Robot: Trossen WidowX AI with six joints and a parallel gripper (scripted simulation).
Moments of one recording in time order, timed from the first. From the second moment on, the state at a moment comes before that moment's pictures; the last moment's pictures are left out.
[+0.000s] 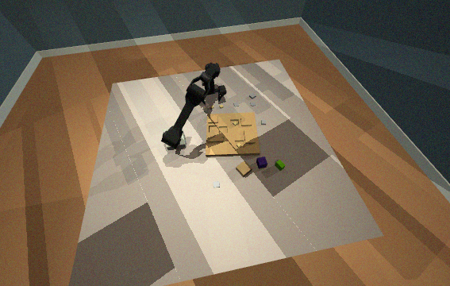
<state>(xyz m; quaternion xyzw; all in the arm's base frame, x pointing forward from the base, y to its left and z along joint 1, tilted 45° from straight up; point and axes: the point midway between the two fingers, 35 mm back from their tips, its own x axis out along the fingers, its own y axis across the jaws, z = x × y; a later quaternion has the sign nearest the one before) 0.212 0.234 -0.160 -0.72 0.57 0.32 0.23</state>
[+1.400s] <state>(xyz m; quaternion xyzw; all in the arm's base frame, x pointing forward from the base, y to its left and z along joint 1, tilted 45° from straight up) 0.297 0.193 -0.028 -0.25 0.61 -0.23 0.71</state>
